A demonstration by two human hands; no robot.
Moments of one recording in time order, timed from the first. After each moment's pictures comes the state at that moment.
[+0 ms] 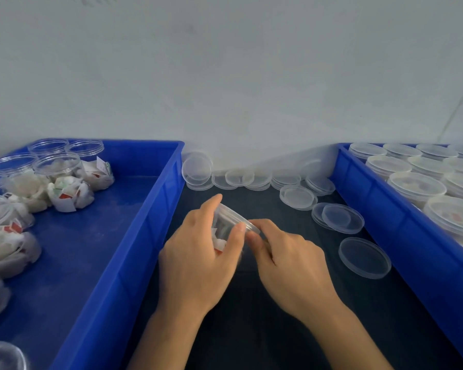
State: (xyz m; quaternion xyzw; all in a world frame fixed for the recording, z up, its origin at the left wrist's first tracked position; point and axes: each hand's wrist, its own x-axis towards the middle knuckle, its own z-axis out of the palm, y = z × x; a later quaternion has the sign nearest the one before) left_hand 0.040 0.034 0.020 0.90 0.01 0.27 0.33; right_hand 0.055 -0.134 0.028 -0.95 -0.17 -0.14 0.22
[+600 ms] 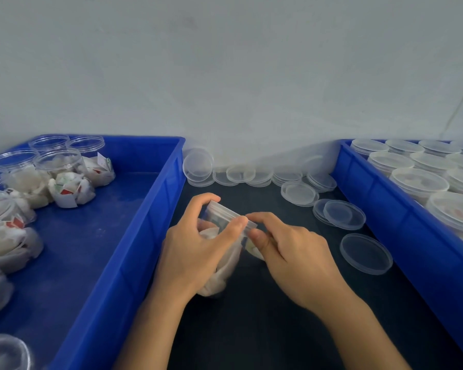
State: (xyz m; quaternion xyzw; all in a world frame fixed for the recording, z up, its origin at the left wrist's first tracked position) left_hand 0.047 0.048 0.024 0.84 0.04 0.16 0.52; right_hand 0.059 -0.146 0.034 -0.95 -0.22 -0.12 0.21
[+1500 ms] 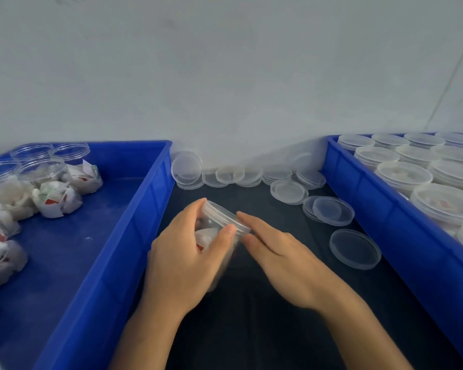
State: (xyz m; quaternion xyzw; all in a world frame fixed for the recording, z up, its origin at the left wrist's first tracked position) left_hand 0.039 0.041 0.021 0.88 -0.02 0.24 0.41; right_hand 0.064 -0.160 0.029 -0.90 -0.20 0.04 0.38
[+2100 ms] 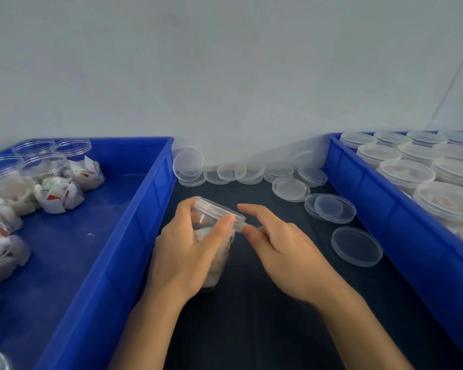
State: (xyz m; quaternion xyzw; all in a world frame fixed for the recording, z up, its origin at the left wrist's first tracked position) left_hand 0.049 0.044 0.019 0.86 0.04 0.18 0.48; right_hand 0.068 -0.155 0.029 -0.91 -0.22 -0.04 0.36
